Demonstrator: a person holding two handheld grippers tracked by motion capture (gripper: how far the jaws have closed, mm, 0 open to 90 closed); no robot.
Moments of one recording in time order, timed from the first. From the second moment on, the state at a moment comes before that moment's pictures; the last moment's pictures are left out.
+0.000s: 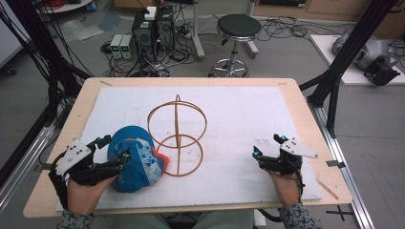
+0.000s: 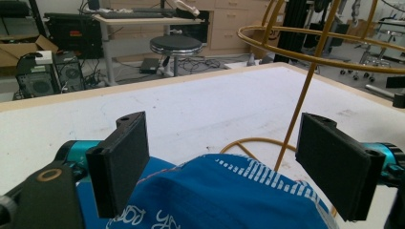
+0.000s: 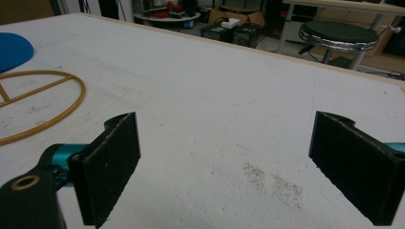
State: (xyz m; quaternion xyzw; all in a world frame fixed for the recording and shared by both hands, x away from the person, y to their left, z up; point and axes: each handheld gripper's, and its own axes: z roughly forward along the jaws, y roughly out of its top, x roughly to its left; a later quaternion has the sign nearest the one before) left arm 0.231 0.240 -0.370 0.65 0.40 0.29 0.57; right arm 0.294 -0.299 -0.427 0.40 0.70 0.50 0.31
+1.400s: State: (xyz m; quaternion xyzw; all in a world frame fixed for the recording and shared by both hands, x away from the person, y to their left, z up) left arm 0.217 0.234 -0.403 0.67 0.42 0.30 0.54; right arm 0.295 -0.296 -0.428 0.40 0.72 0.49 0.30
